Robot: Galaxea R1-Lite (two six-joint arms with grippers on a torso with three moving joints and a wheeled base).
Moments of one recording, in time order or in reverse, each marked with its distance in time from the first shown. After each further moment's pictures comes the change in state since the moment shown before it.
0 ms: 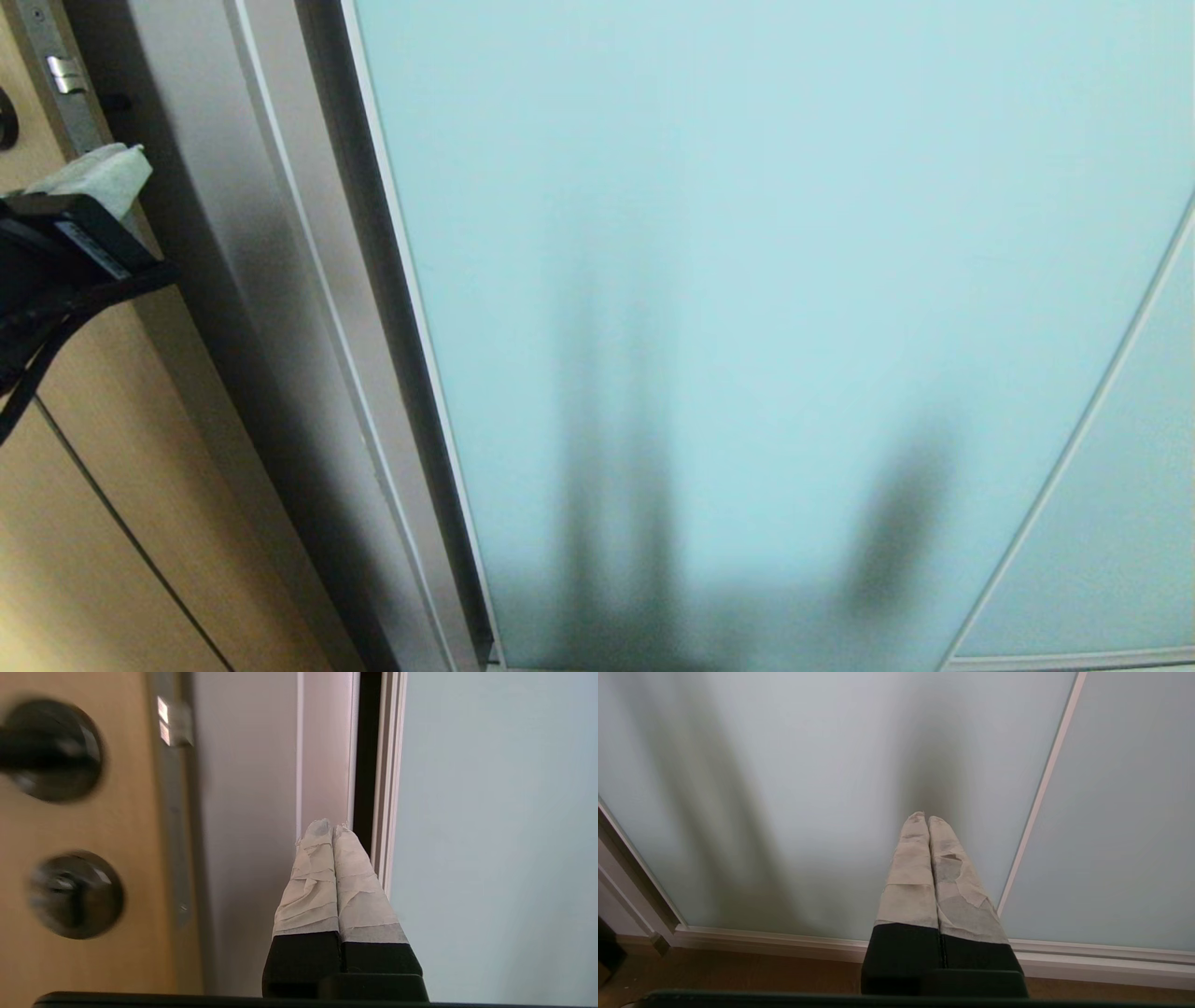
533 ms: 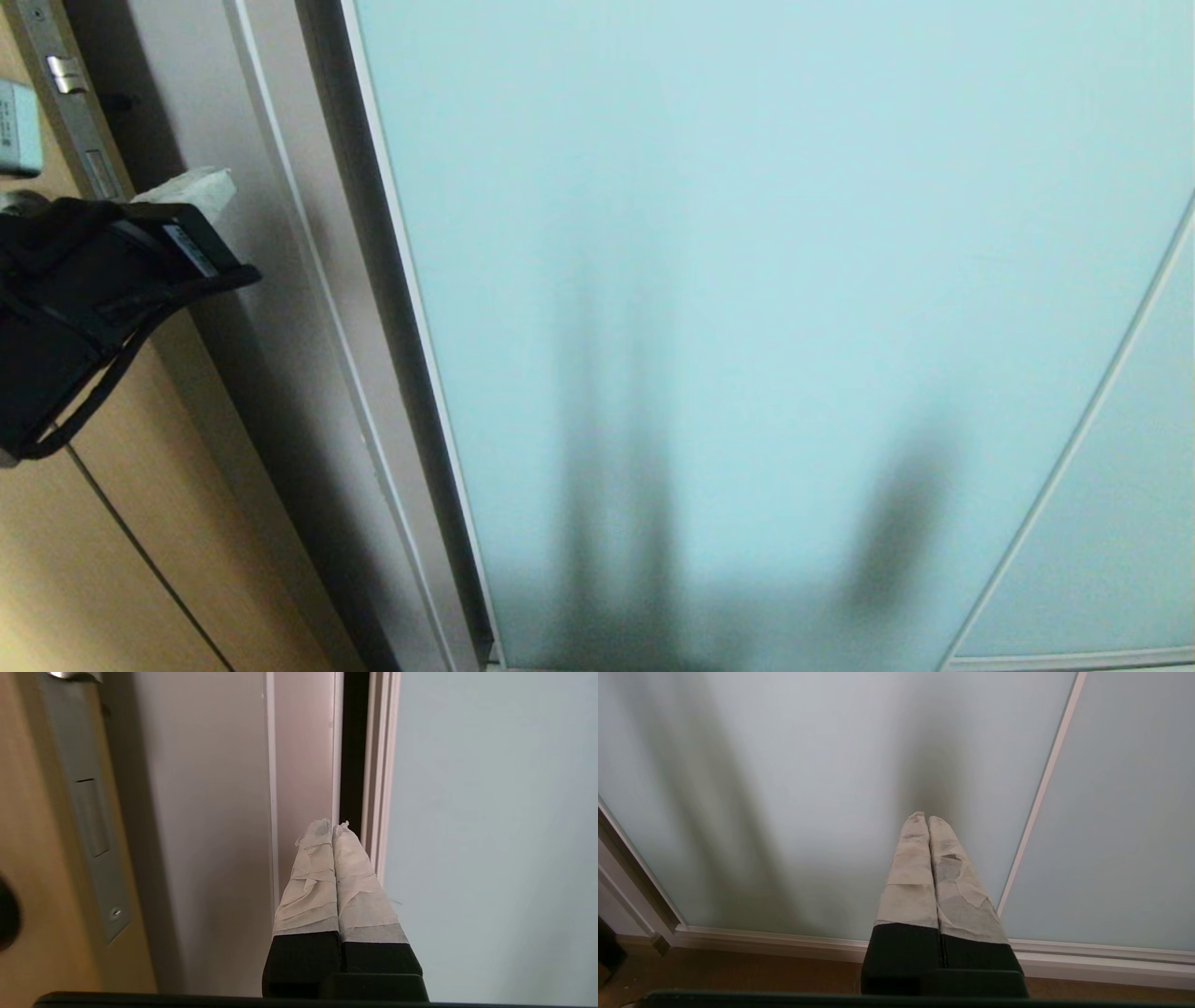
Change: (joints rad) left arm -0.017 0.136 -0.088 0.026 -0.024 0.000; right arm 0.000 0.000 0.000 0.000 0.000 0.000
